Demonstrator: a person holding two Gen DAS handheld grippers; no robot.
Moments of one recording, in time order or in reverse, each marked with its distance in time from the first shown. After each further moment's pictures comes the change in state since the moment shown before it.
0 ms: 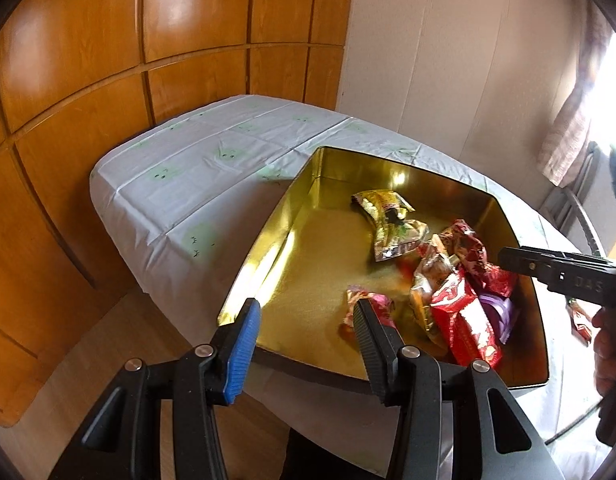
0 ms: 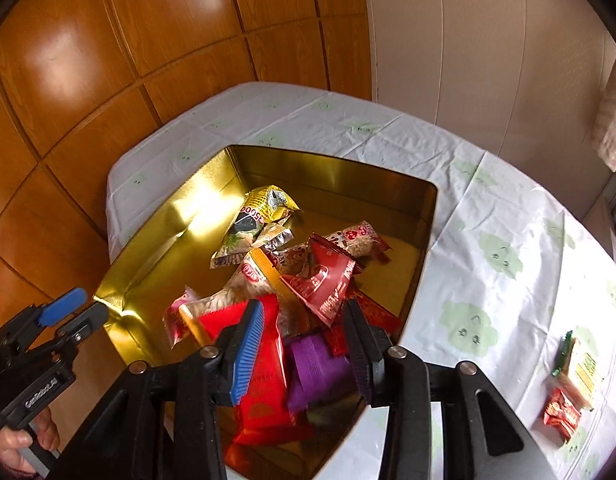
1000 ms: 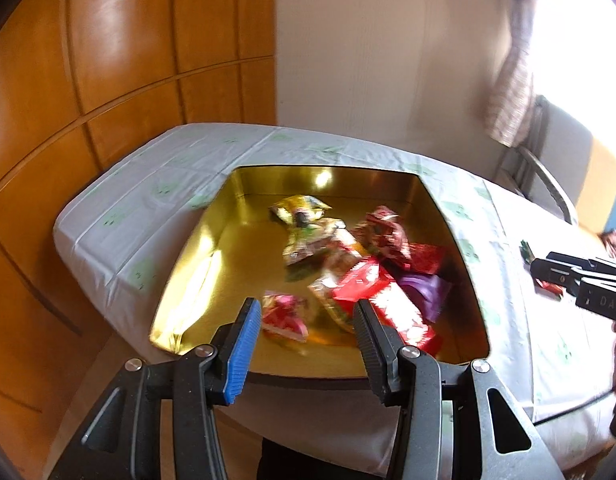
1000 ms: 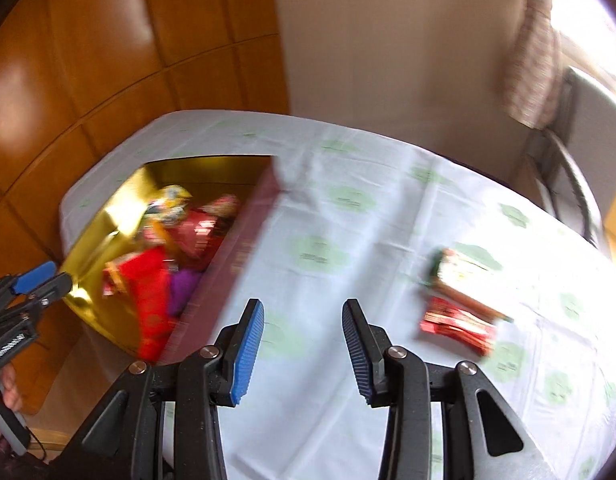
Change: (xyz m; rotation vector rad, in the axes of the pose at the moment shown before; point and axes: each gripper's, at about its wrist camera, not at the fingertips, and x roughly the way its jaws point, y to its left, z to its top) left arm -0.028 -0.068 -0.002 0.219 -0.023 -0.114; right arm -0.090 -0.091 -0.080 0.183 -0.063 -0.209
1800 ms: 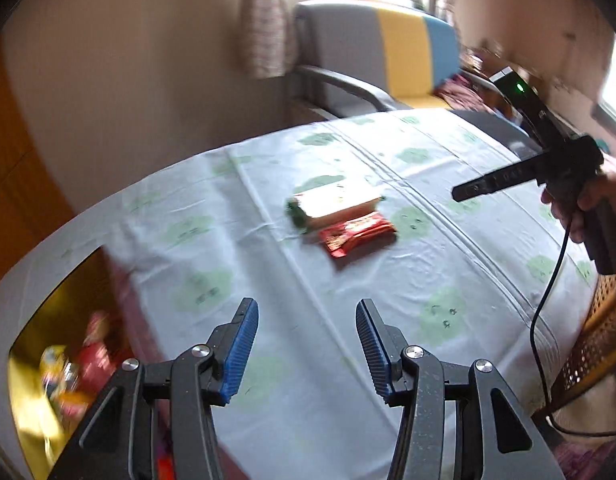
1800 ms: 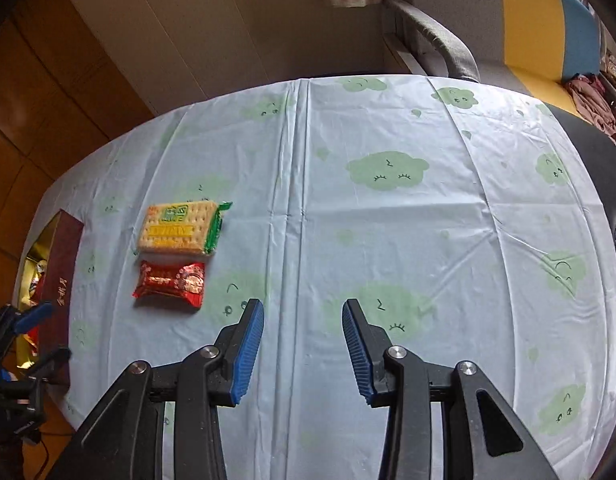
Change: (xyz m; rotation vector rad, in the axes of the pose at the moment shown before) left arm 0.048 -0.237 0.021 0.669 0.081 -0.502; right arm -0.013 -0.241 -0.067 0.487 0.154 -0.098
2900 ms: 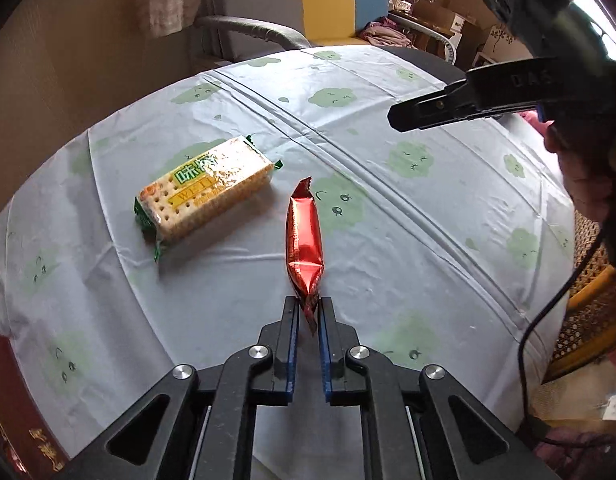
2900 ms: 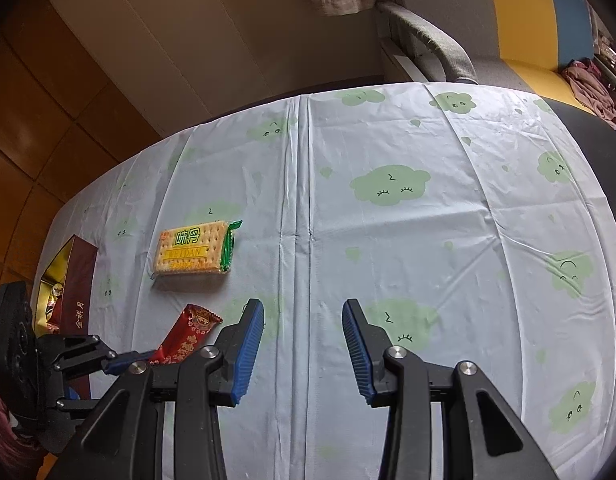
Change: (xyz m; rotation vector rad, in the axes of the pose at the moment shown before) left arm 0.099 -0.044 0.033 0.101 0.194 -0.279; right arm -0.008 -0.001 0.009 0.051 -0.035 0.030
